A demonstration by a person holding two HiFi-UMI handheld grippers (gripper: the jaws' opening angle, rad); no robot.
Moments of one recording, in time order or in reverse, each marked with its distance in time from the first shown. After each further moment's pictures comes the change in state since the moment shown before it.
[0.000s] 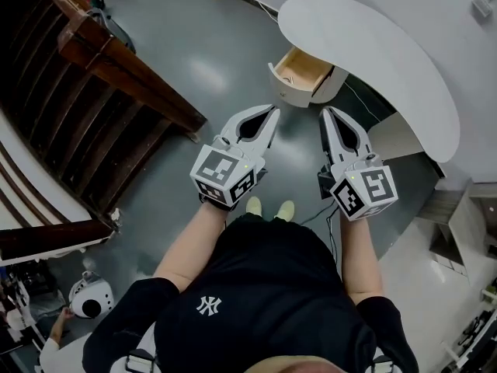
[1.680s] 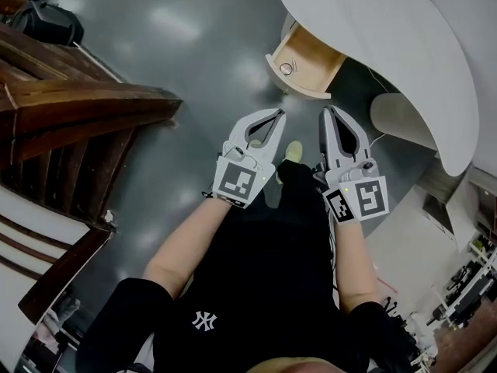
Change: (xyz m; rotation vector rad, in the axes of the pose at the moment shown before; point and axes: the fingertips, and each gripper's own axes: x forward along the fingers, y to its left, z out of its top) left arm 0.173 0.223 -0.195 0.010 0.182 -0.063; right arm 0.245 -0.140 -0.160 0.029 0.156 -0.176
